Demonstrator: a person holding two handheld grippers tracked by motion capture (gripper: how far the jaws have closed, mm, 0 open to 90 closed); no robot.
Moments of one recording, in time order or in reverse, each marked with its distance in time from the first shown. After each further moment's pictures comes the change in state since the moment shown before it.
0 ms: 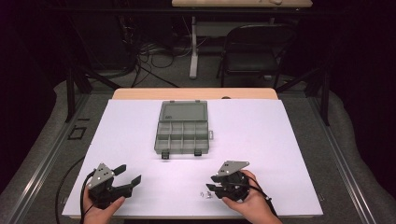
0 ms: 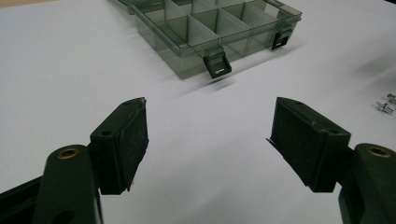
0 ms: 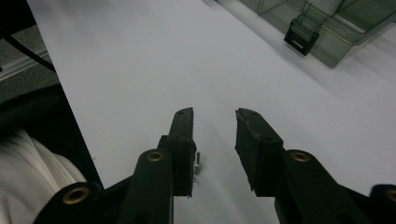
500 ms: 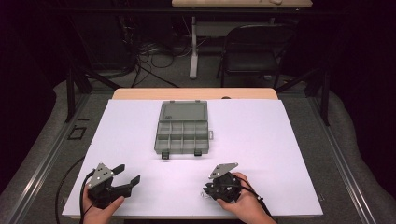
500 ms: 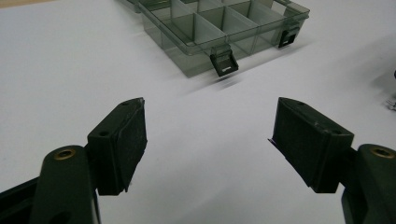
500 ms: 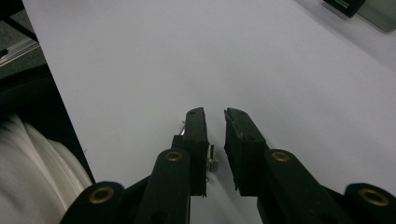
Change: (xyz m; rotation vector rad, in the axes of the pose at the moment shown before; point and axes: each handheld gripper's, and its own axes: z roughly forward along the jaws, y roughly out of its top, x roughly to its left) left arm 0.002 -0.001 0.000 0.000 0.020 0.004; right arm 0.002 -0.008 0.027 0.117 0.041 0.025
